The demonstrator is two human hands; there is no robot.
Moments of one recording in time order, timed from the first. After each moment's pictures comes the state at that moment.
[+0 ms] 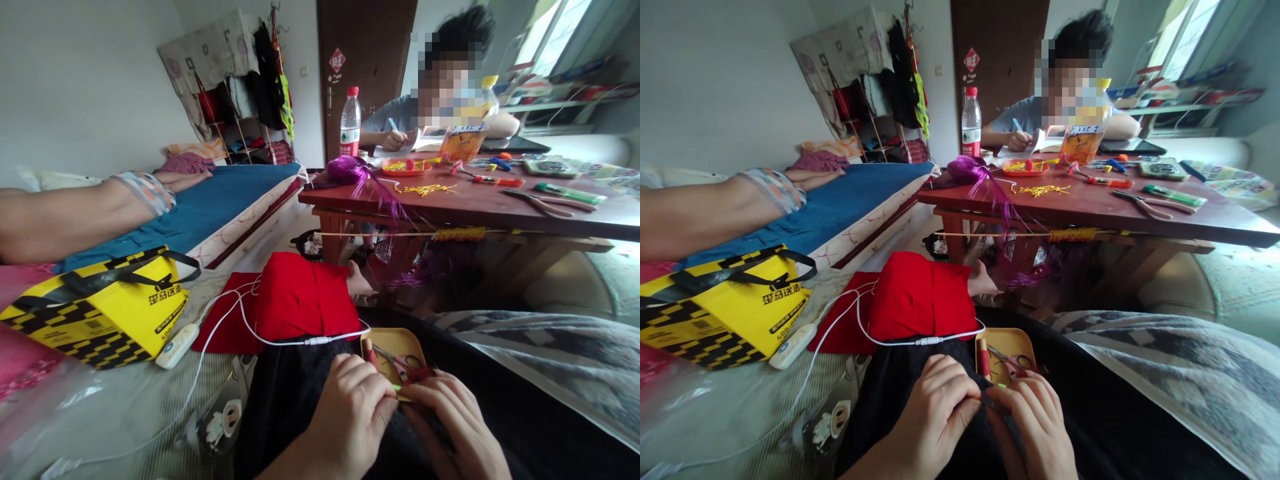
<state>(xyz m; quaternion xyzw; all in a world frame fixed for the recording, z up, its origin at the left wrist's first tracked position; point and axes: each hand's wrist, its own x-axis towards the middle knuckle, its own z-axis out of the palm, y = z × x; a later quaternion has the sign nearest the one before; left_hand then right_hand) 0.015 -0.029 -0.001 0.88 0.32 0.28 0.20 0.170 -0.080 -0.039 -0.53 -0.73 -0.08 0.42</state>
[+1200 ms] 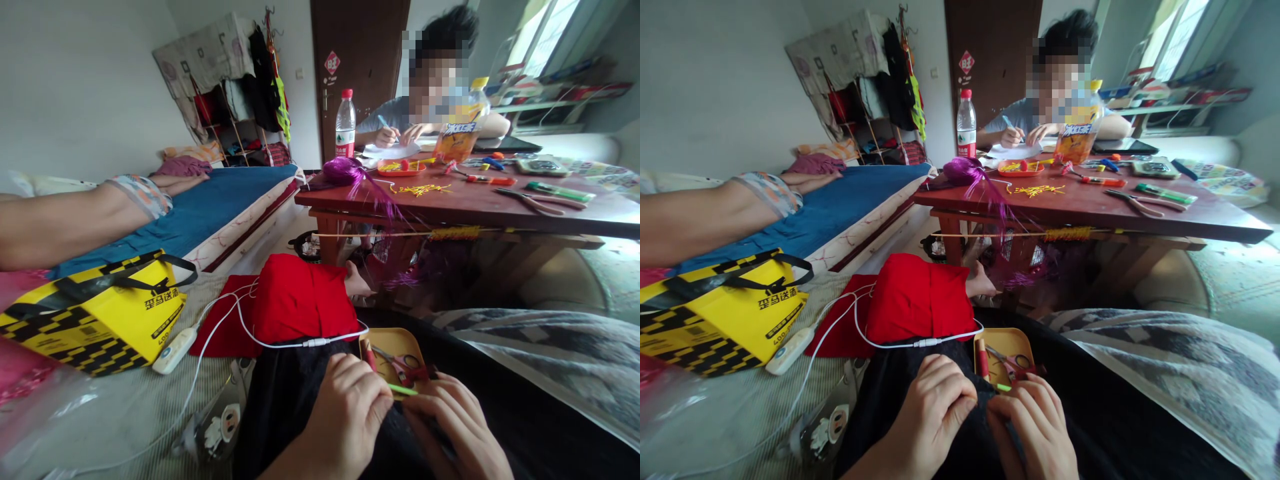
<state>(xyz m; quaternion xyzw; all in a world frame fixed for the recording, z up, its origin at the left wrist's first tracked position) 0.016 -0.027 0.001 0.88 0.31 0.29 0.19 0.177 -0.084 -0.046 -0.52 -0.75 -0.07 0.40</state>
